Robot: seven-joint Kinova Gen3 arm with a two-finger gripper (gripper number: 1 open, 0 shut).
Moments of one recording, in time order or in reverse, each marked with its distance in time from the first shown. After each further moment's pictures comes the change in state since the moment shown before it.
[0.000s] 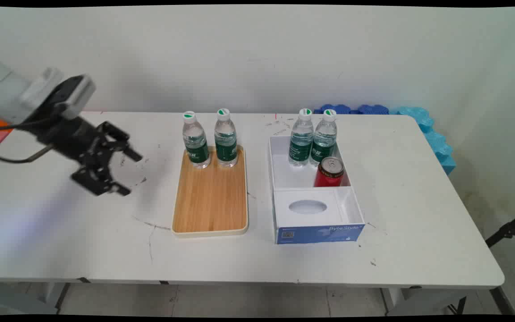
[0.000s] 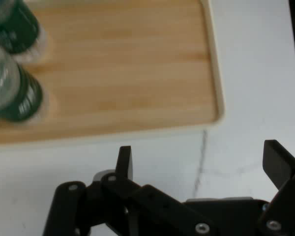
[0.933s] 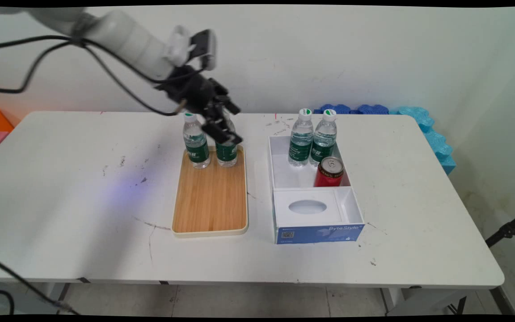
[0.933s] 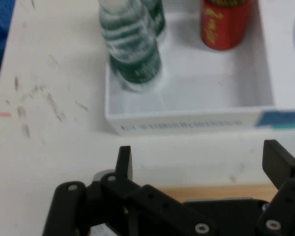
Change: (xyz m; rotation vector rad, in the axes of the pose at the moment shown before) arm 0.174 -0.086 0.091 0.135 0.107 0.015
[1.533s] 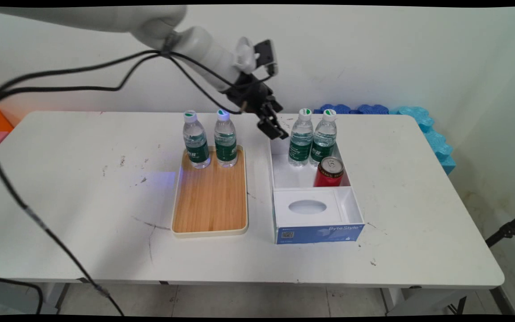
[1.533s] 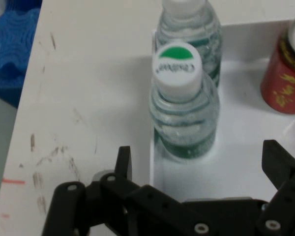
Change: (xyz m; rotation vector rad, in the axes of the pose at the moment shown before) arm 0.056 -0.039 0.108 0.032 0.010 -0.004
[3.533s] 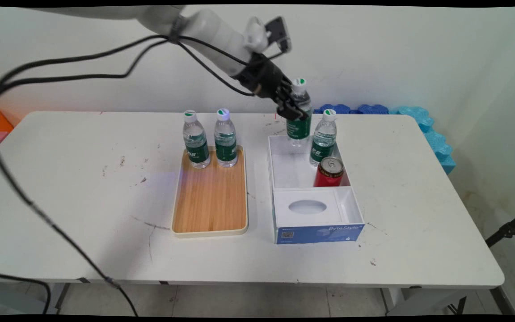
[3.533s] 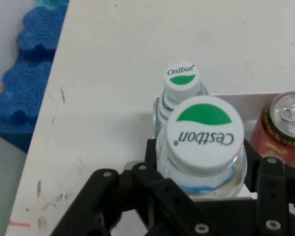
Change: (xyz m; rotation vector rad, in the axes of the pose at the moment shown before) arm 0.032 -0.004 -0.020 -0.010 0.112 -0.038
